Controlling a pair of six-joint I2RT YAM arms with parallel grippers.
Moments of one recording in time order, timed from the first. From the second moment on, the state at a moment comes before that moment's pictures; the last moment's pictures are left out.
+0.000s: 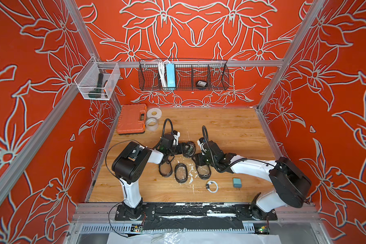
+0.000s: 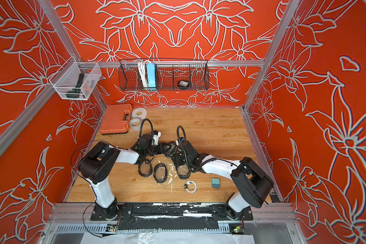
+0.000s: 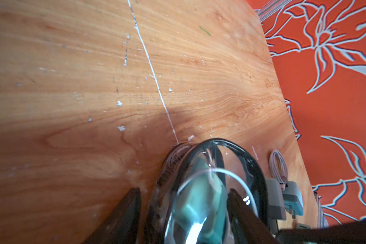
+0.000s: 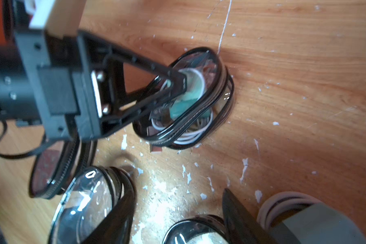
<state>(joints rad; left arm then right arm) -0.41 1.85 0.75 0.50 0.41 -0.62 0.83 1.53 0.75 0.00 -0.02 0.44</state>
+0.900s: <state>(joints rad) -0.43 1.91 0.85 0.43 0.36 -0.60 0.89 1.74 0.82 0.15 0.17 0.31</state>
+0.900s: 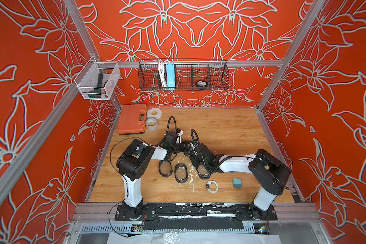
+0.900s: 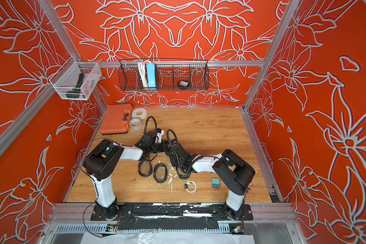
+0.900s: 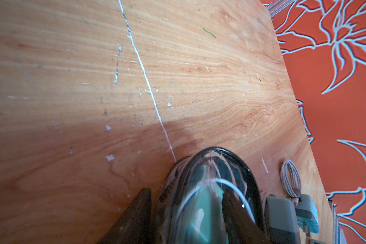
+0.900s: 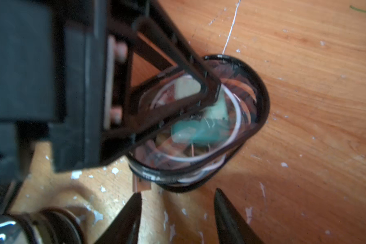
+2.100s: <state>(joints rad) -0.43 1.91 0.85 0.44 0.36 -0.61 0.90 1.83 0.77 0.43 0.36 0.22</state>
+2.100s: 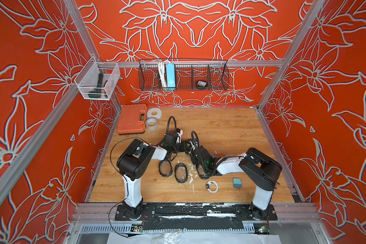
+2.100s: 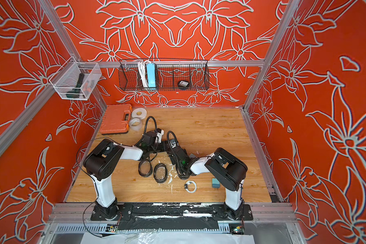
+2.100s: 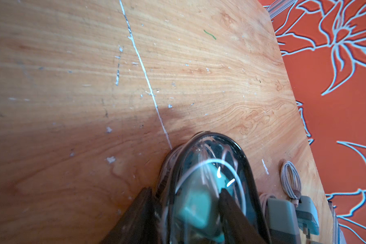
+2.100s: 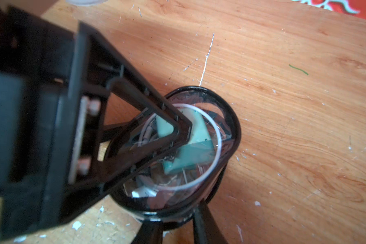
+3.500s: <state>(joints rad) -0.43 1.72 0.68 0.47 0.38 -0.63 0.73 1.75 0.90 0.03 0.05 0.66</state>
